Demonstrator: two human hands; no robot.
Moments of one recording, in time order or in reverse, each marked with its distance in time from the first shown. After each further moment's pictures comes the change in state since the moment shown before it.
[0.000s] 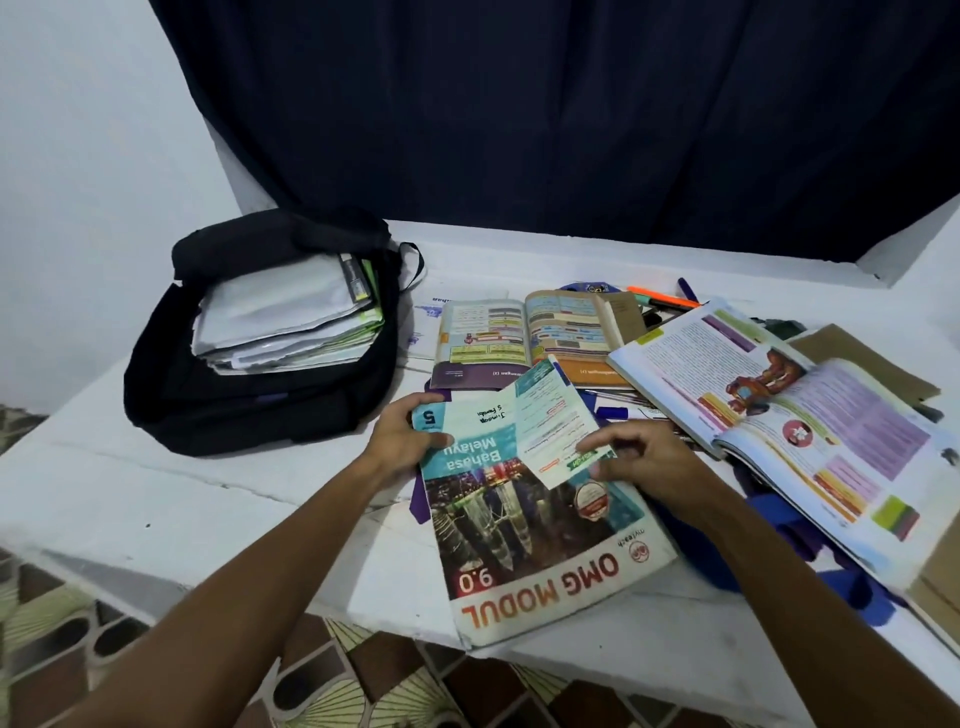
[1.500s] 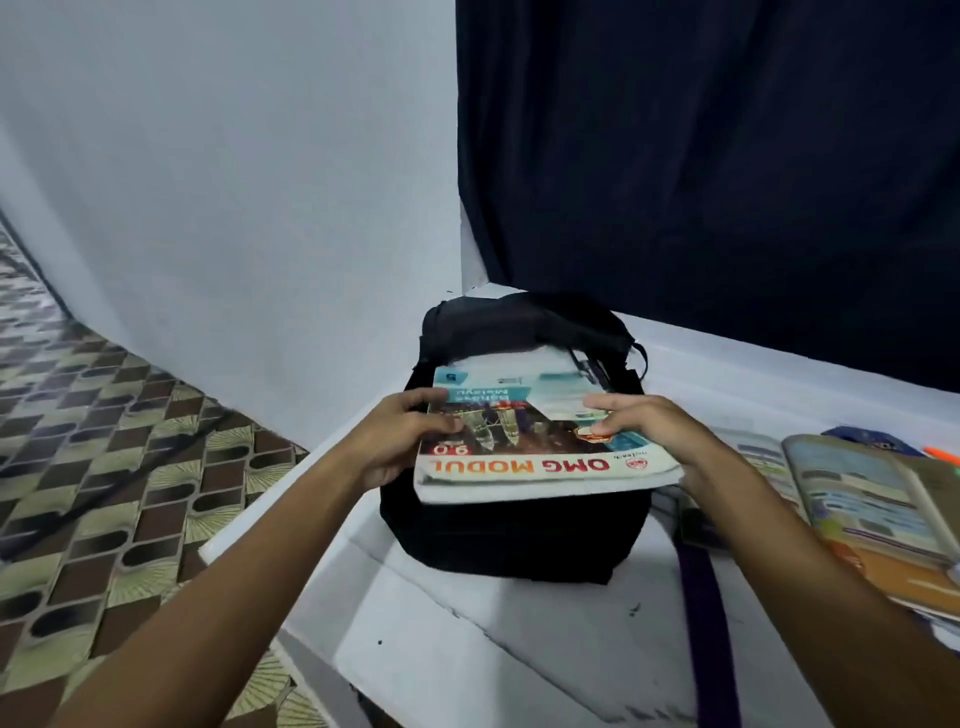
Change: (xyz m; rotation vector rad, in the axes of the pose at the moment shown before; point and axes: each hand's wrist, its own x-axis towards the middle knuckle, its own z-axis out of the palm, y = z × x) left_hand 0.019 0.102 -0.284 -0.201 0.087 -0.022; right_hand 0.200 -0.199 0.208 0.131 -0.167 0.048
